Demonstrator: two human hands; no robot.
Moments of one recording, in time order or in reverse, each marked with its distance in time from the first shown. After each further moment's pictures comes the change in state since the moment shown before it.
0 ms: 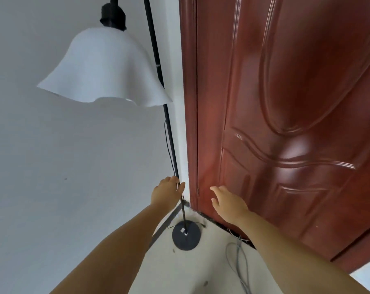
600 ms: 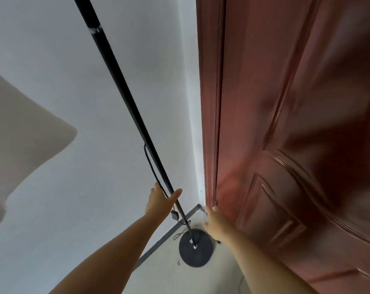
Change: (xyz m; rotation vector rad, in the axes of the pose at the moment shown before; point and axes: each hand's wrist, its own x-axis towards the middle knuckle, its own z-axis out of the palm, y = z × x) left_hand 0.239 -0.049 0.096 -0.343 0.032 -0.593; right_hand 0.285 0.087 0.120 0.144 -0.439 0.000
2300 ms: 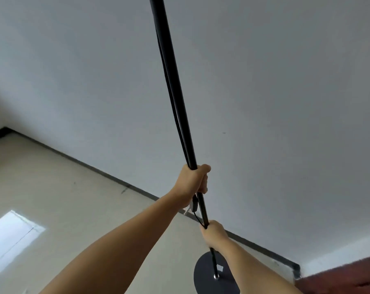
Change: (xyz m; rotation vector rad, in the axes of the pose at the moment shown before) left_hand -0.266 -0.099 -0.209 -1.073 0.664 -0.196; right_hand -0.141 -0.231 0.144 -0.118 -0.642 -0.490
